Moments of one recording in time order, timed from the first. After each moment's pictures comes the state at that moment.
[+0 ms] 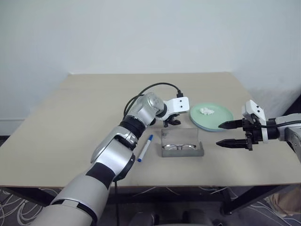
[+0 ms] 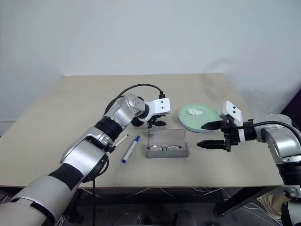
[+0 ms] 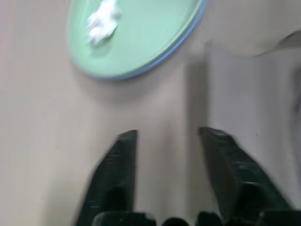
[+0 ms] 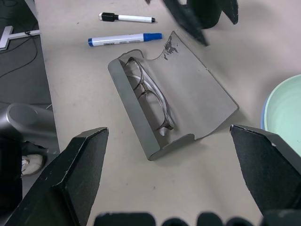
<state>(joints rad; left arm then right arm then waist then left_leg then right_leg) -1.16 0.12 -0.48 1.03 0.30 0.13 -0.91 -0.45 -0.94 0.06 0.05 0.40 0.59 1.35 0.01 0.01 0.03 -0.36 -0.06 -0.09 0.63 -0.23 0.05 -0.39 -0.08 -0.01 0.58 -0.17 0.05</state>
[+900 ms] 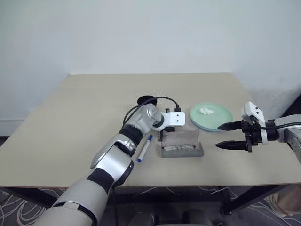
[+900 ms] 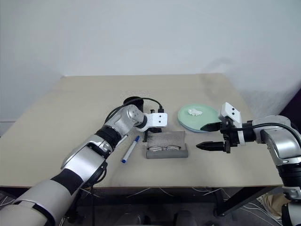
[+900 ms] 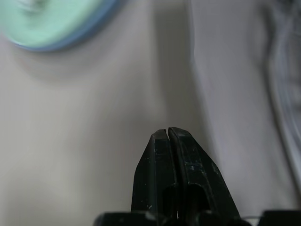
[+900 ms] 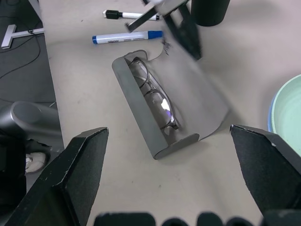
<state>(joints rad) -1.04 0.15 -0.52 0.98 0.39 0.07 -1.05 -0.43 -0.94 0.05 0.02 0.40 0.60 1.36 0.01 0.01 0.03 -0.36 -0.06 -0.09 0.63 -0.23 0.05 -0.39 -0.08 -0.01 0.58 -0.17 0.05</state>
